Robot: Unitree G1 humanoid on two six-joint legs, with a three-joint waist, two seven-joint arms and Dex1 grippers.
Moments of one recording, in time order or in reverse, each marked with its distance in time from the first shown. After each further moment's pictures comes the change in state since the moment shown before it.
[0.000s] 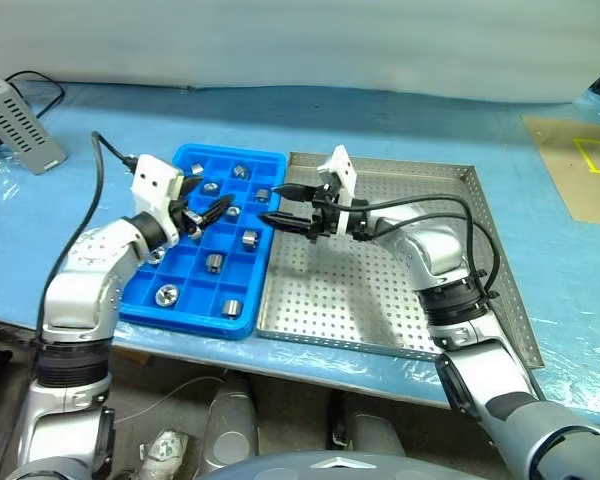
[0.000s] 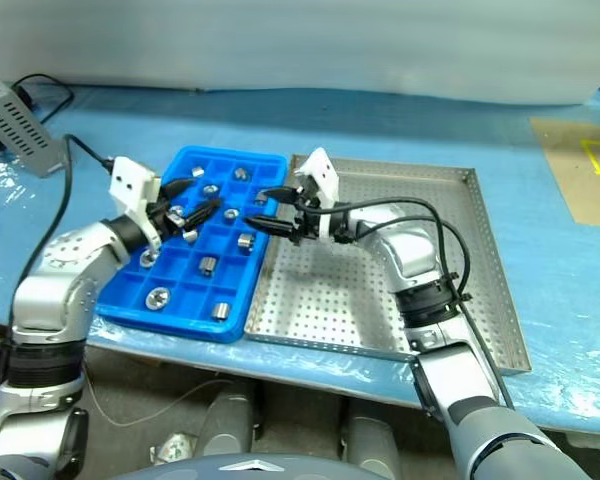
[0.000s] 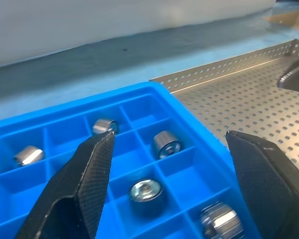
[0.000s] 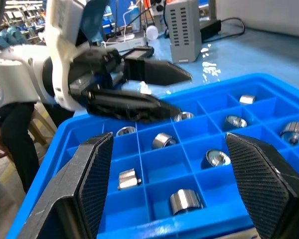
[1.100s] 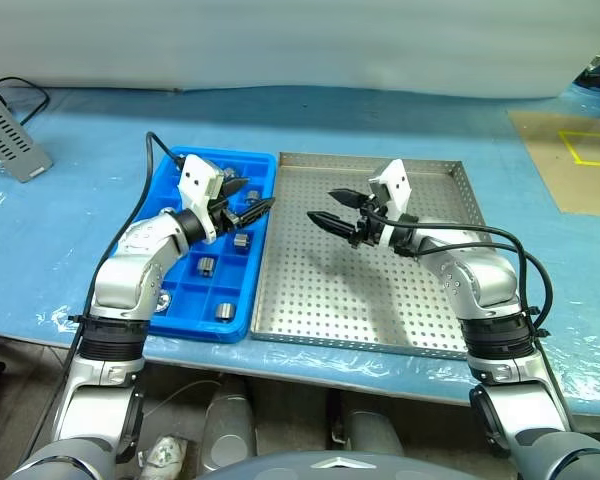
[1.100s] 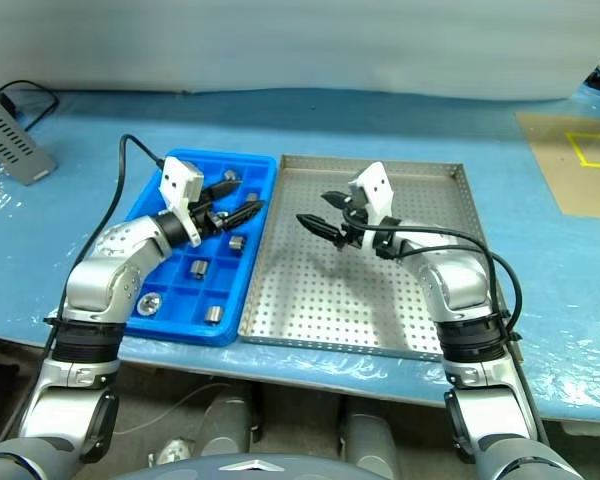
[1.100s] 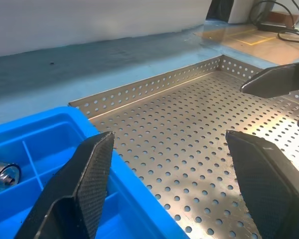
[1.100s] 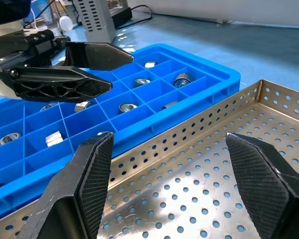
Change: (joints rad) left arm -0.107 -0.079 -0.110 0.171 -0.023 -0.108 -0.111; right arm 0.227 -0.135 -0.130 -0.211 0.000 0.080 -0.175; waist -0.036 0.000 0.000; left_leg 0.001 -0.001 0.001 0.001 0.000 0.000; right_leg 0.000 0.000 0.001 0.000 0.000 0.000
